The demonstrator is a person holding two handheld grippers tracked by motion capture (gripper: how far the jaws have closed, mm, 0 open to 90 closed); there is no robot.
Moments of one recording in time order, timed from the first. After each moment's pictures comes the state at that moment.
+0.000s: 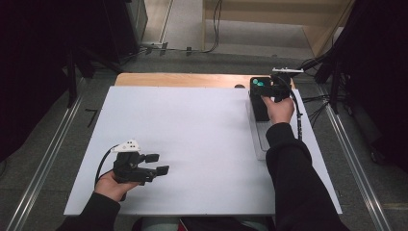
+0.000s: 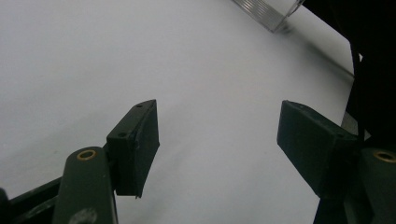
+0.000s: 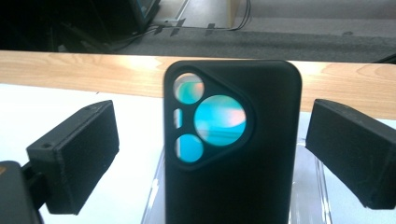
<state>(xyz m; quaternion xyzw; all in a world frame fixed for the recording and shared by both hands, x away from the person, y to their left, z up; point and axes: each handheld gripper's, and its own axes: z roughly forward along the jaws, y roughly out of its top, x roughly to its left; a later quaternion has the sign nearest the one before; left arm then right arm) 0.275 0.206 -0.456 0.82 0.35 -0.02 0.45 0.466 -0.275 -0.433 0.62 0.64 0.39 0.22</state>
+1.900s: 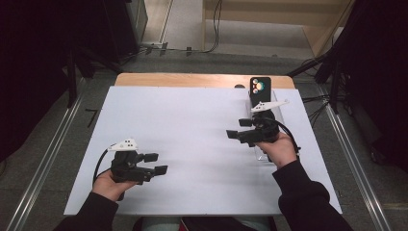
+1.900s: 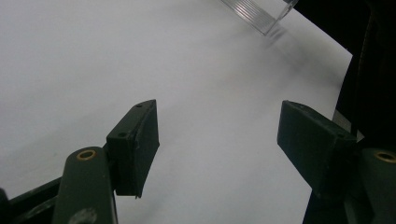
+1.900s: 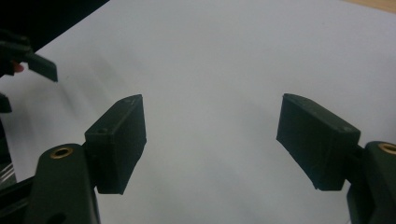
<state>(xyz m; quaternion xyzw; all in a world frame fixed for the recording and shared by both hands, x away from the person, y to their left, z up) 0.275 0.210 -0.450 0.82 0.34 -0.03 0.46 0.329 -0.204 -0.415 0.41 0.80 0.44 0.05</state>
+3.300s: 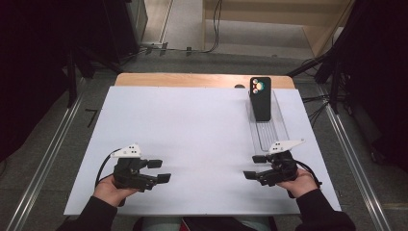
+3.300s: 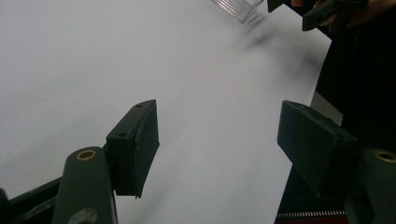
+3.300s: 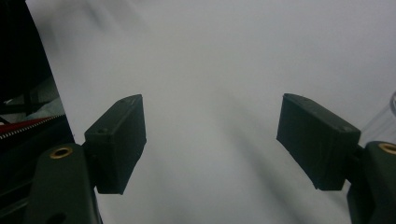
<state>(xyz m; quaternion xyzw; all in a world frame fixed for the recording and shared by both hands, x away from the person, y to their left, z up) 0.260 0.202 -0.450 0.83 0.31 -0.05 0.46 0.246 -0.245 -0.472 0.37 0.83 0.42 0.00</state>
